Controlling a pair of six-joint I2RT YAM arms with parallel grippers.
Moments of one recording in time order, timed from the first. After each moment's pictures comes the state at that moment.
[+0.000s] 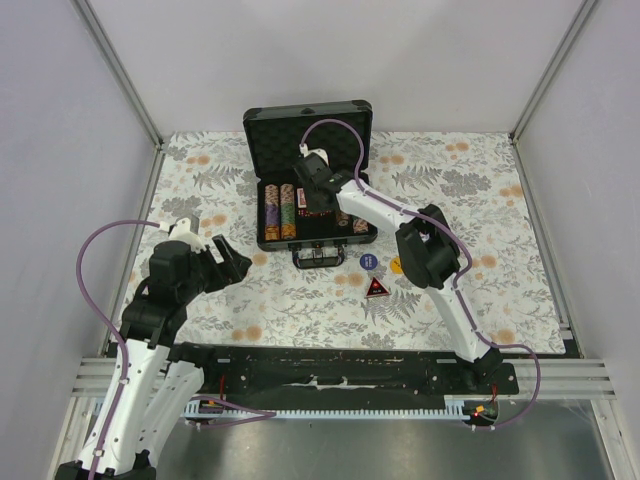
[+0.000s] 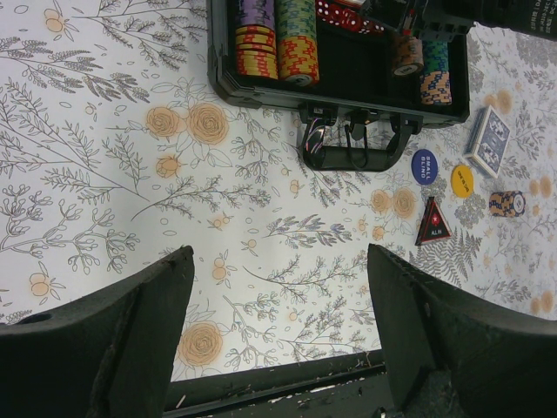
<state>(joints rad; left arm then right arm) -0.19 0.56 0.71 -0.72 0.11 -0.53 0.72 2.35 2.03 -0.59 0.28 0.38</state>
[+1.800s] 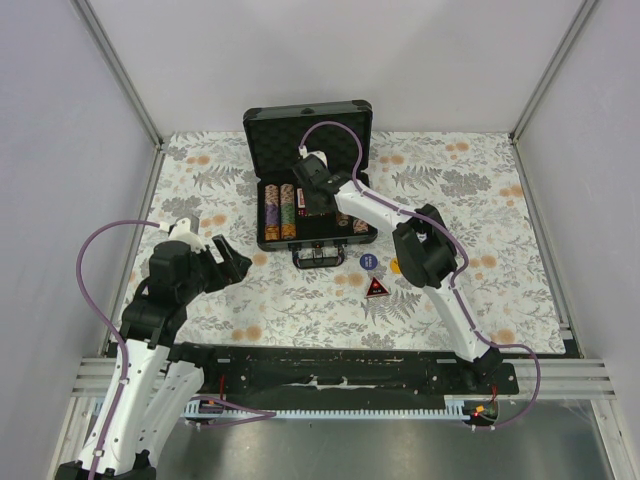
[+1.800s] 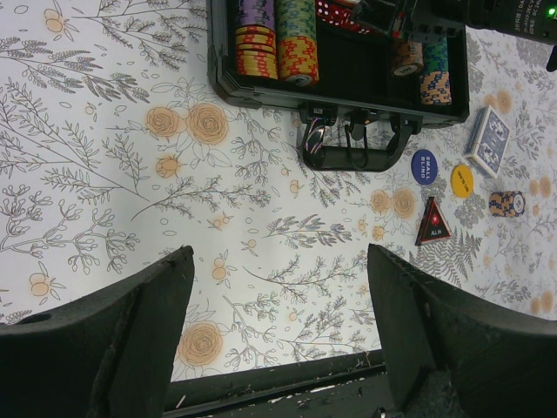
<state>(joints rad) -0.19 0.56 0.71 -0.72 0.11 -0.53 0.72 2.38 2.05 -0.58 0.27 0.39</state>
